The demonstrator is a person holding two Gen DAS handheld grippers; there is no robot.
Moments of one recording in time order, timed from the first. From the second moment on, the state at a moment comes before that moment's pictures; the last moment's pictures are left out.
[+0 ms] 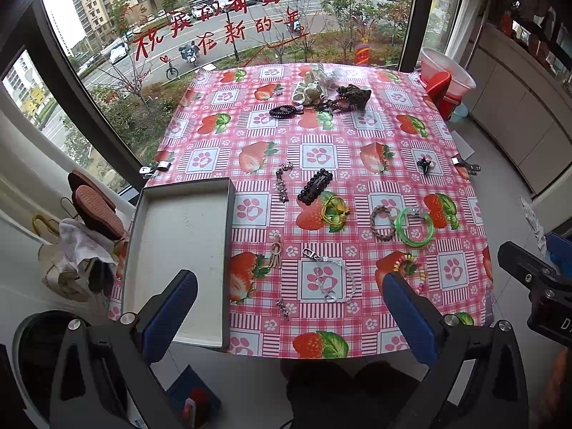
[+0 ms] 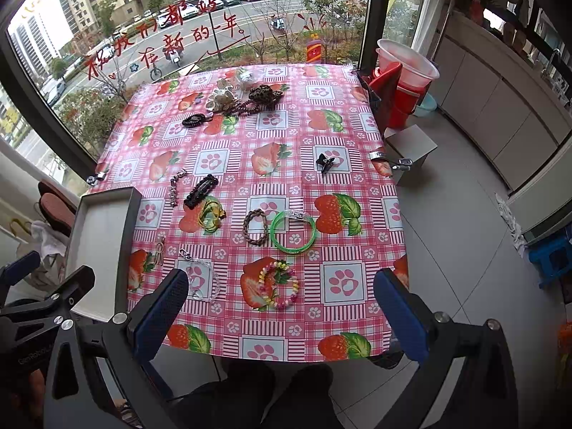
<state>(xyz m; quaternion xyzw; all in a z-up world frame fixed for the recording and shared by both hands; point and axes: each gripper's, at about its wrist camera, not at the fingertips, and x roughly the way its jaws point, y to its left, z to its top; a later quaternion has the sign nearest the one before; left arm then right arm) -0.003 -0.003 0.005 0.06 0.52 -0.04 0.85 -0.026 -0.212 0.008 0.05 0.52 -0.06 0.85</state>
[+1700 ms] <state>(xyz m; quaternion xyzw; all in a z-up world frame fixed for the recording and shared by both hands) 0.189 -0.050 -0.181 0.11 0.58 -0.10 0.80 0.142 -0.313 -0.173 0.15 0.61 -0.07 0.77</state>
